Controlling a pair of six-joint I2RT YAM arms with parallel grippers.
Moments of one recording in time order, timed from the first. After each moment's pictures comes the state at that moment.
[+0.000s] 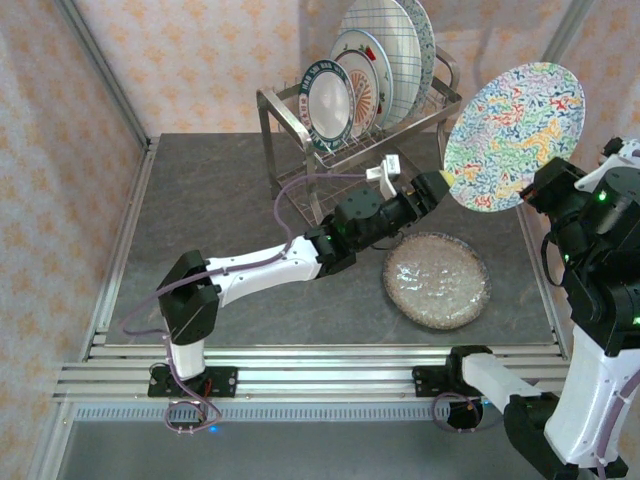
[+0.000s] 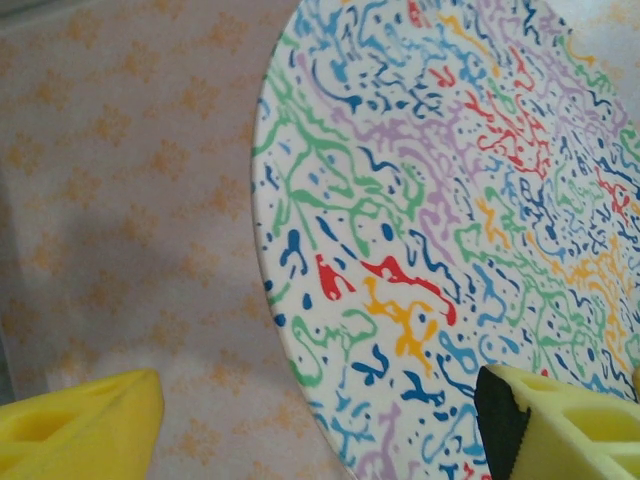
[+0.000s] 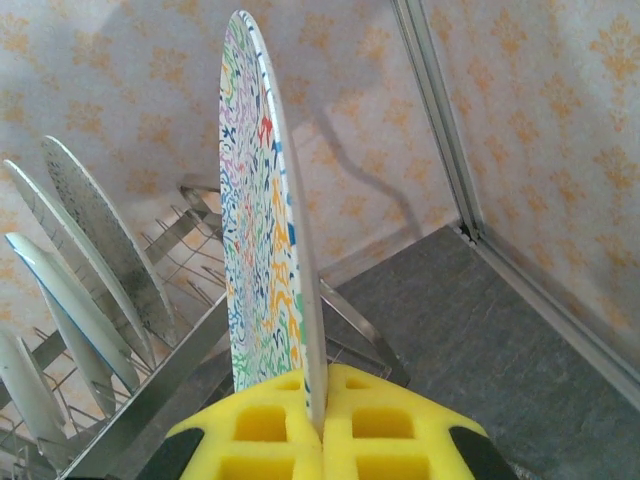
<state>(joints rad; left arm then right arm) -1.00 1.85 1.53 0.47 -0.02 -1.30 0.04 0.99 1.96 -1.19 0.21 0.50</state>
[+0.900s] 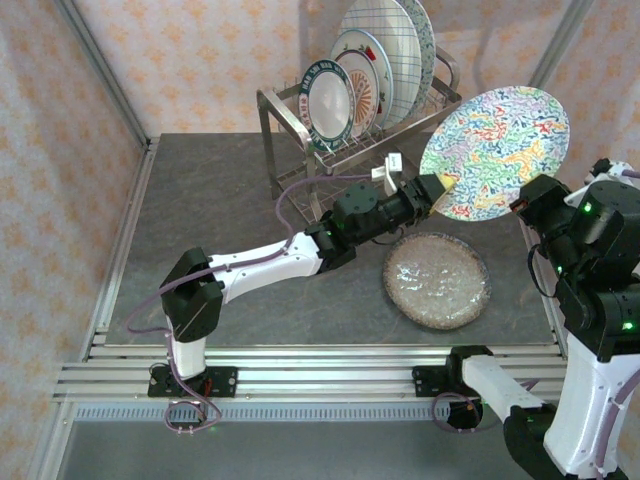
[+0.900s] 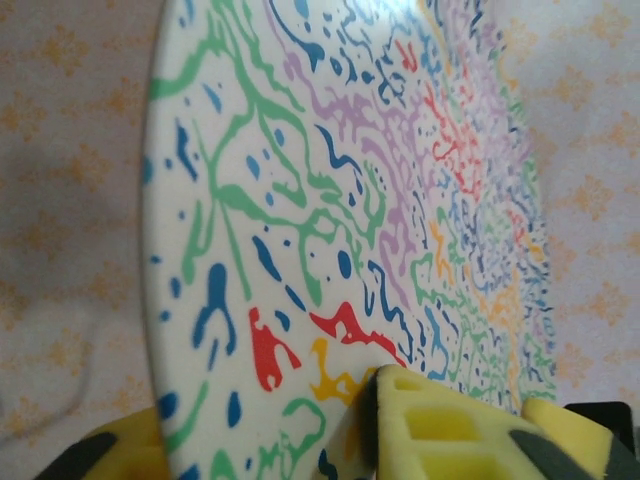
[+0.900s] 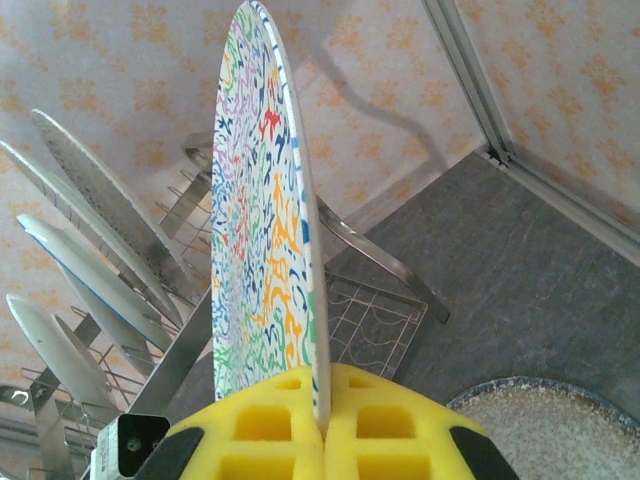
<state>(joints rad) -0.97 1.86 1.54 0.51 0.09 -1.46 0.04 0.93 1.82 -1.20 0.14 0.67</state>
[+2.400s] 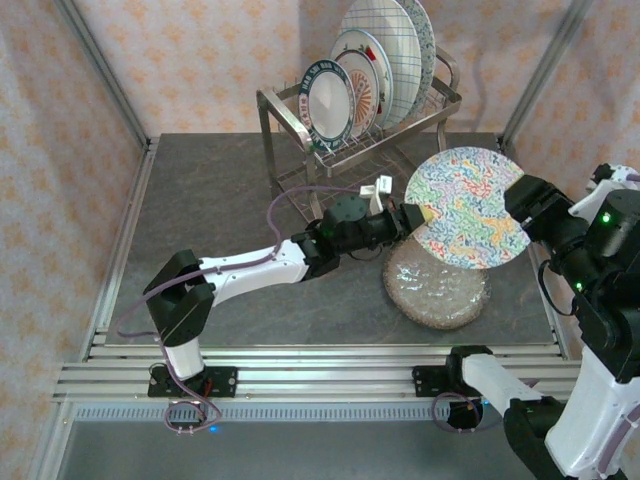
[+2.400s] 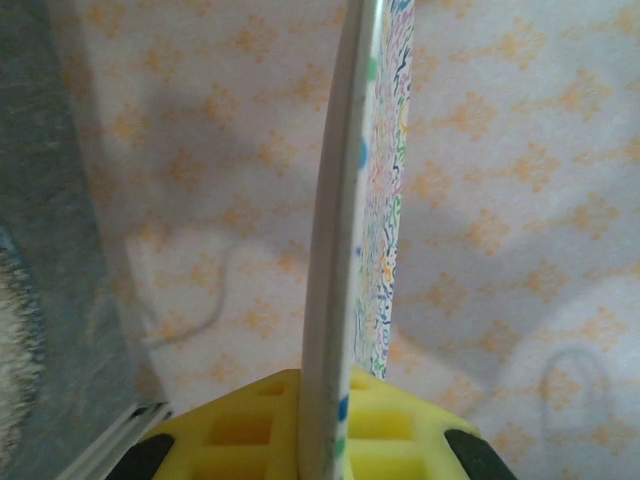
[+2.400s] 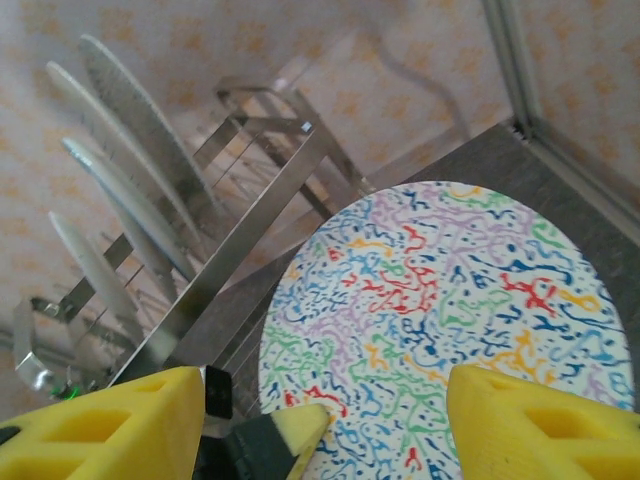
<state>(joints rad) -0.94 1.77 1.33 0.42 0.22 -1.36 0.04 0.99 2.03 -1.40 0.02 0.58</state>
